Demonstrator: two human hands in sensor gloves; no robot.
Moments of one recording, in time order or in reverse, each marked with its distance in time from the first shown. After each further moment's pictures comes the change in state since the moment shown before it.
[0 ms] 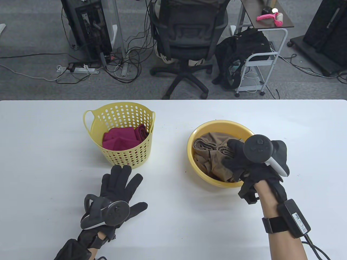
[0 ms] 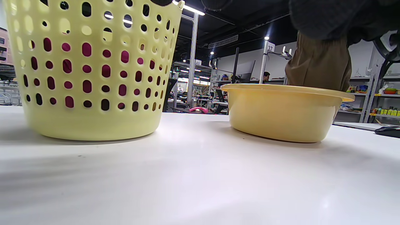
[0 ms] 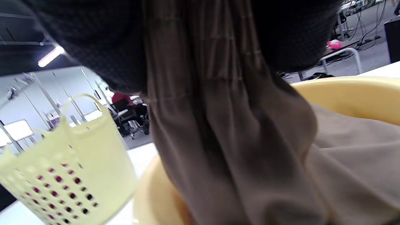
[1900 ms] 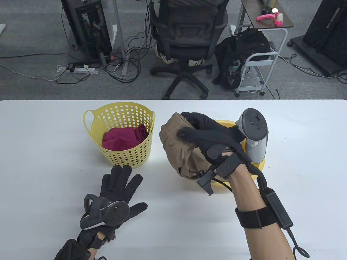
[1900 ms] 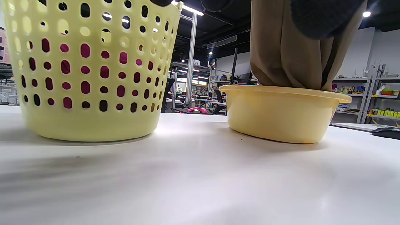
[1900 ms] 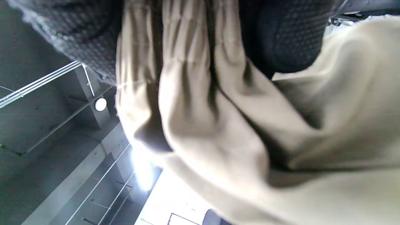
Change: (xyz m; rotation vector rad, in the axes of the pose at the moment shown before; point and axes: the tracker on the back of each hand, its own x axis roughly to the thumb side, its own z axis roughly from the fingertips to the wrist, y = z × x) left_hand 0.000 0.001 0.001 0.003 -0.007 0.007; right_hand 0.136 -0.039 -0.016 0.067 -0.288 -0.971
